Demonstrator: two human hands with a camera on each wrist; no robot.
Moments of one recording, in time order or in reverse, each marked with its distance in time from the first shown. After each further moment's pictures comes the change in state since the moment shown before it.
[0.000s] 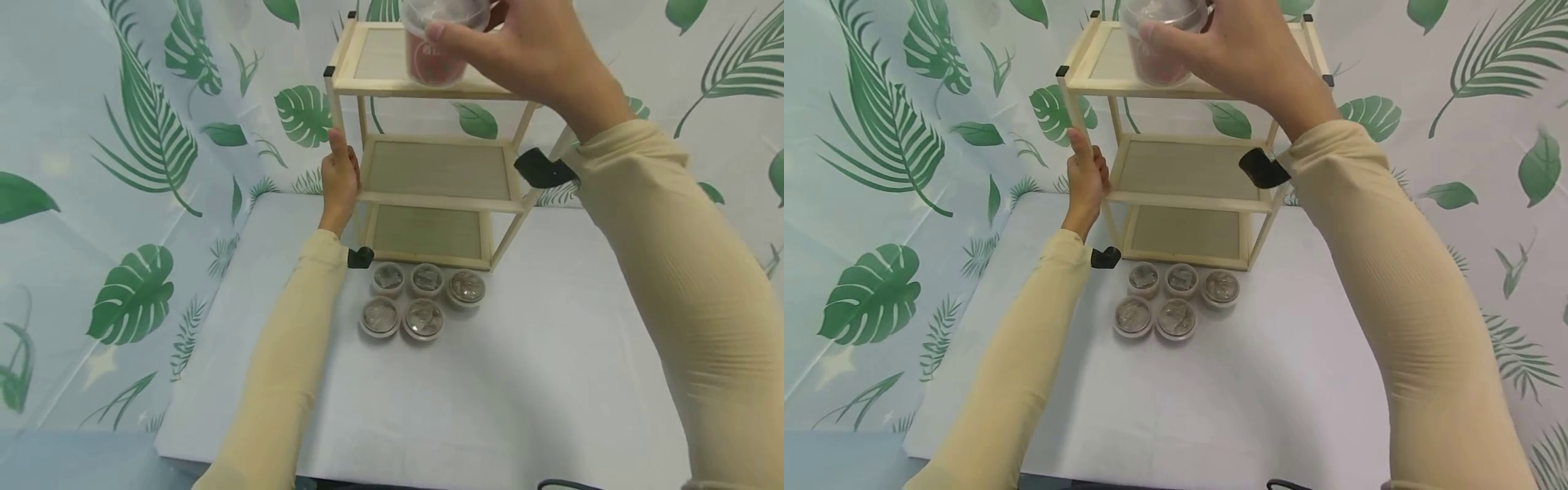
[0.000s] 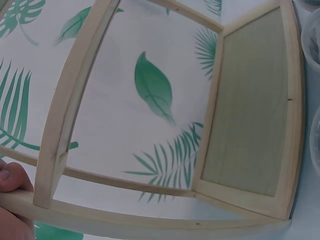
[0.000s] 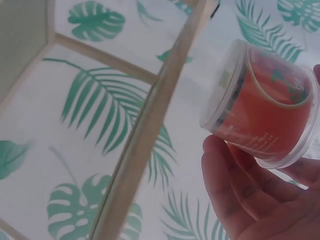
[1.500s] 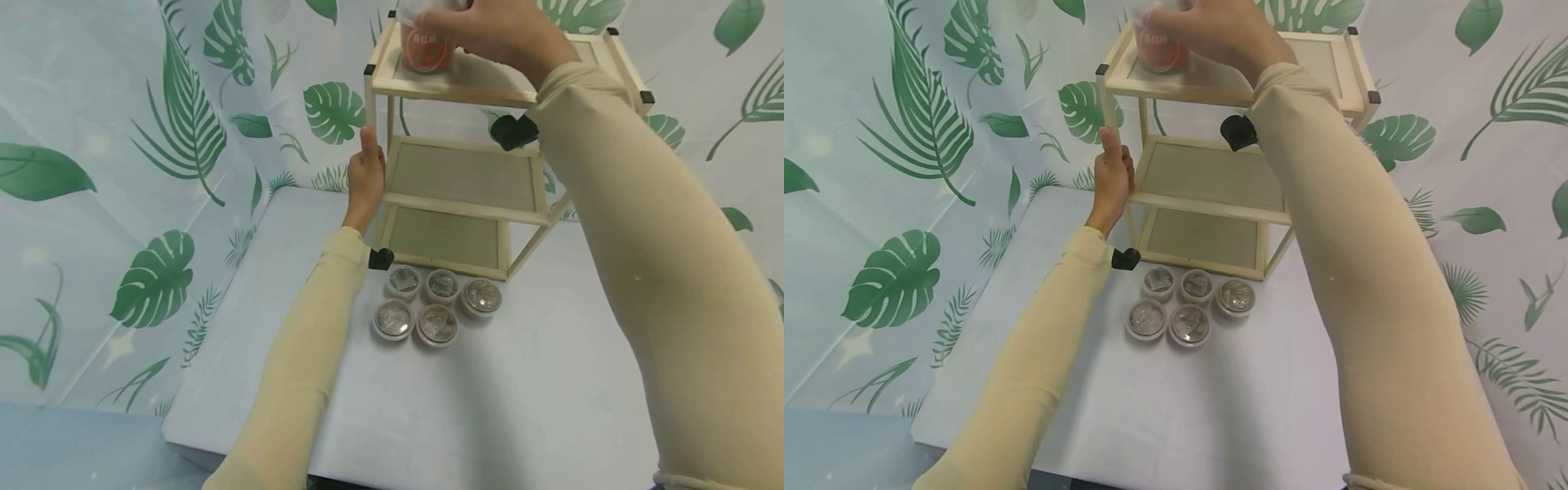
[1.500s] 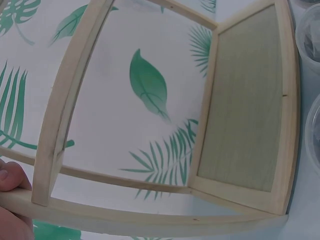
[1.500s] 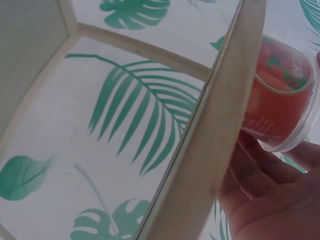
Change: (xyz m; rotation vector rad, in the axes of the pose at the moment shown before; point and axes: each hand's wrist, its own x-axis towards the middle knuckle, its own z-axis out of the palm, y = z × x) left_hand -0.009 0.002 0.039 0.096 0.012 0.039; right_hand 0.056 0.026 0.020 0.071 -0.211 0.291
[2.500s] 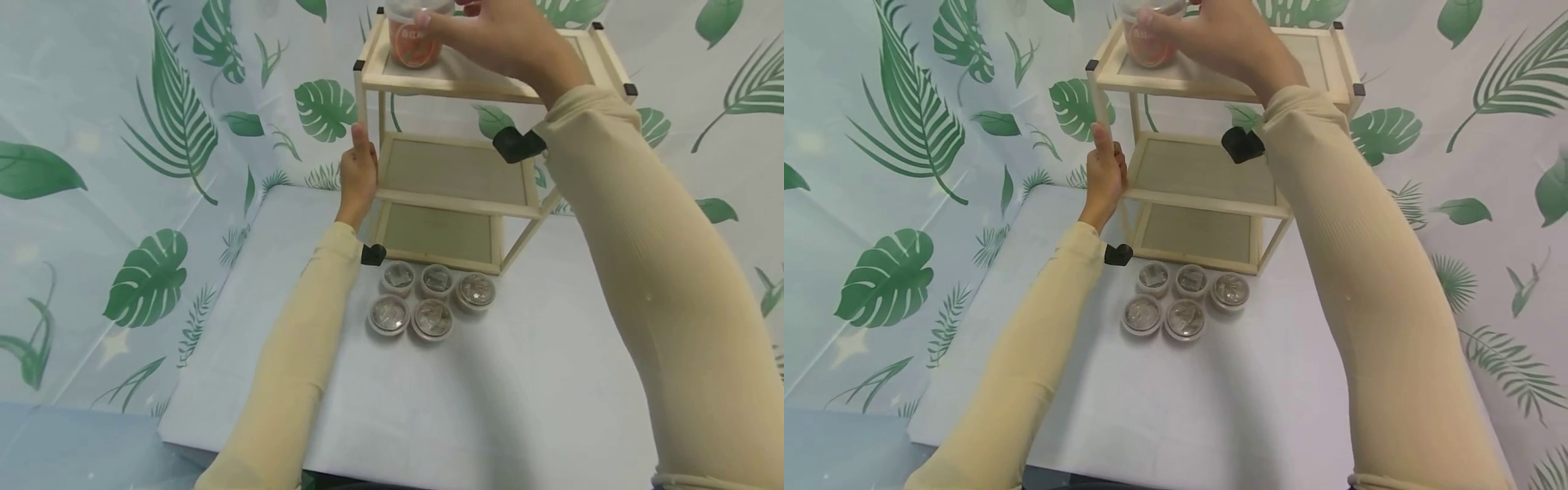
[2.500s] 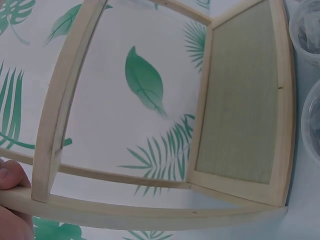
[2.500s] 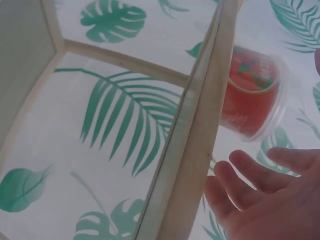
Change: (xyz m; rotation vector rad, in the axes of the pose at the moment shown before) left_hand 0.007 0.000 -0.003 0.017 -0.004 -0.047; right_hand -0.017 0.002 -0.003 -0.028 0.042 -0.061
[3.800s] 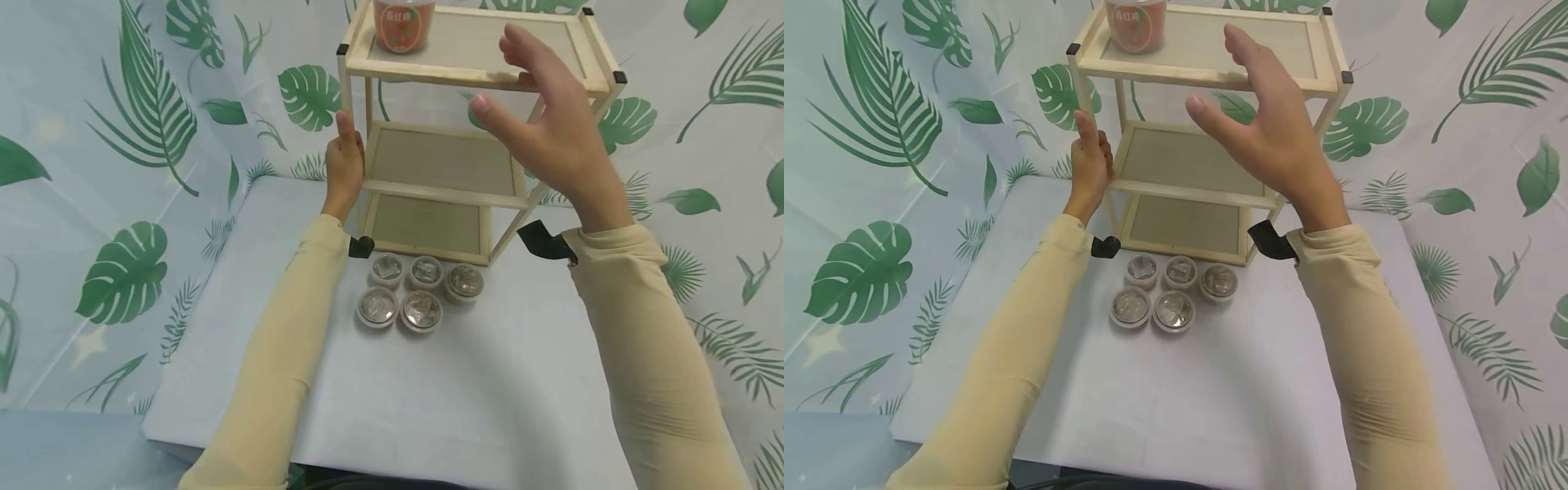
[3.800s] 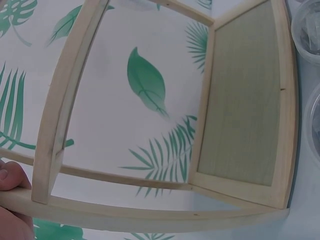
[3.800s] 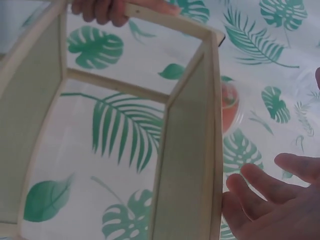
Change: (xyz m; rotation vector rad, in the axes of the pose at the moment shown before) left_hand 0.005 0.007 -0.008 -0.048 0.008 -0.010; right_hand -0.123 0.024 0.013 0.122 0.237 -0.140
